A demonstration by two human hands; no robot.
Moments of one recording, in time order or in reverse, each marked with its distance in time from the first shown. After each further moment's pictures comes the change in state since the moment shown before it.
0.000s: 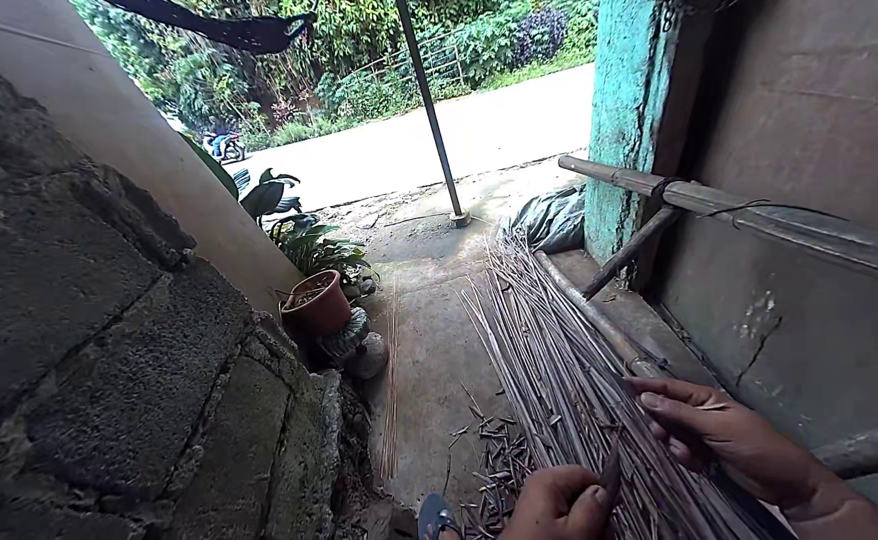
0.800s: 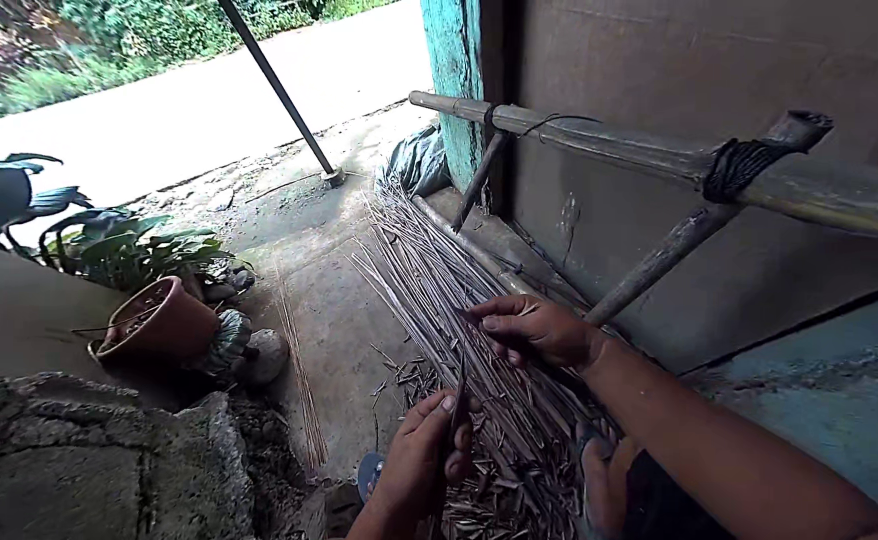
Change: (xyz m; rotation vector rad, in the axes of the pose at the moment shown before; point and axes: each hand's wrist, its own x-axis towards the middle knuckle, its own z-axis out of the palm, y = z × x) left_hand 0.006 -0.007 -0.020 -0.708 -0.171 -0.168; right_hand 0.002 0.001 0.006 0.115 -0.257 -0.013
